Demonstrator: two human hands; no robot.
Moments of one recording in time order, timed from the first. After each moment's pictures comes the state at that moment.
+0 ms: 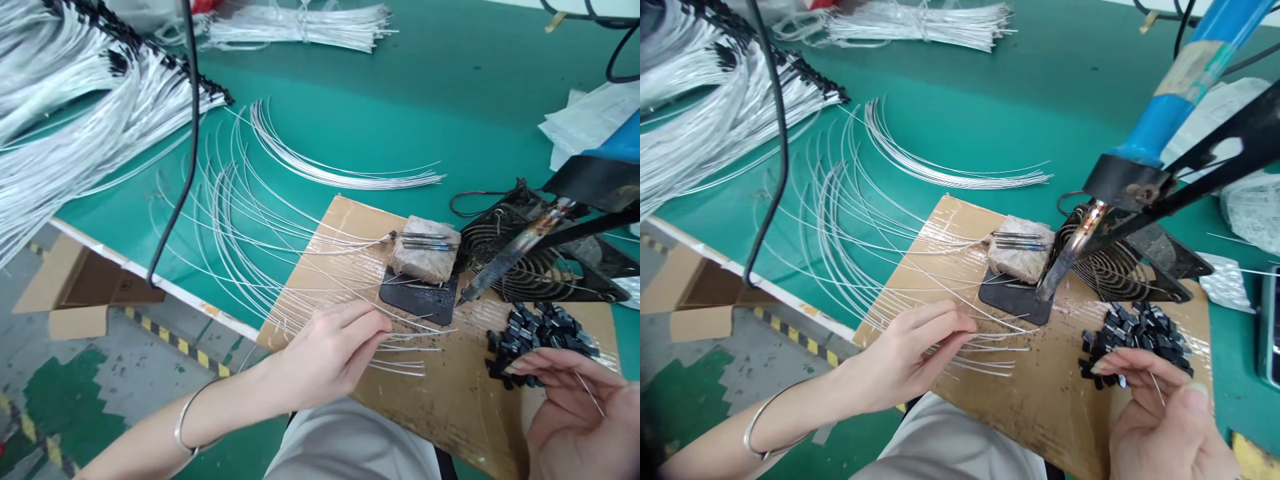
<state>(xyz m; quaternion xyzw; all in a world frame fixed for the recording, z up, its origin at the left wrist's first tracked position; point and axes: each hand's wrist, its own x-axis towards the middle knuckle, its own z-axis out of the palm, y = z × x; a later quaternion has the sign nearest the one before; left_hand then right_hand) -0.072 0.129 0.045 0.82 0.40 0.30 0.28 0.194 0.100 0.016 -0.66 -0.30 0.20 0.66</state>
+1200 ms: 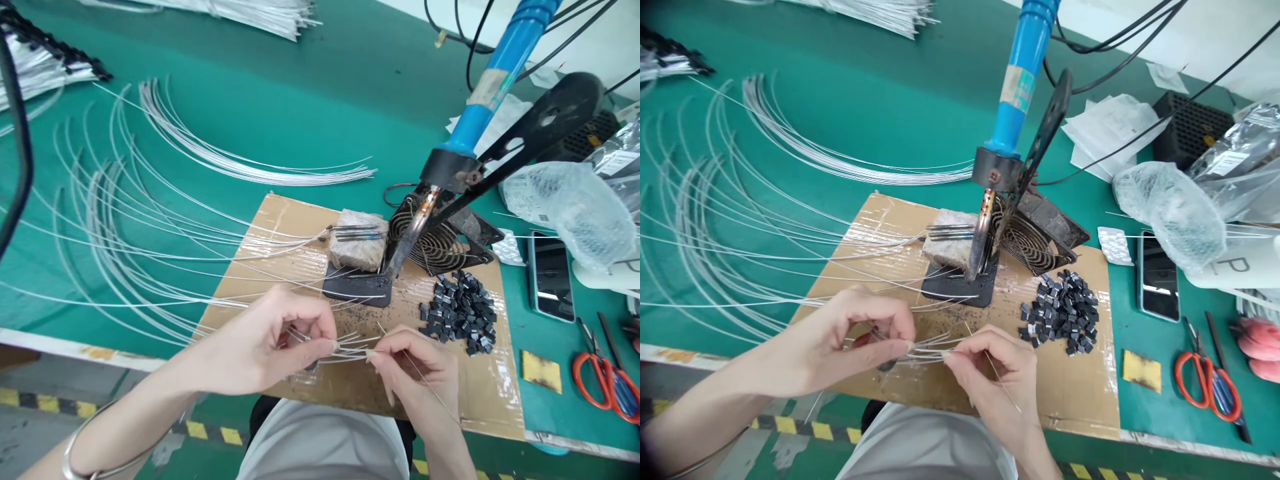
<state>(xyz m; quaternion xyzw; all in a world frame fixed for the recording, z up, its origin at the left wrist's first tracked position) -0.073 0.169 0.074 0.69 0.38 0.13 0.61 0.146 0.082 0.031 -0.54 -0.48 0.49 0.49</state>
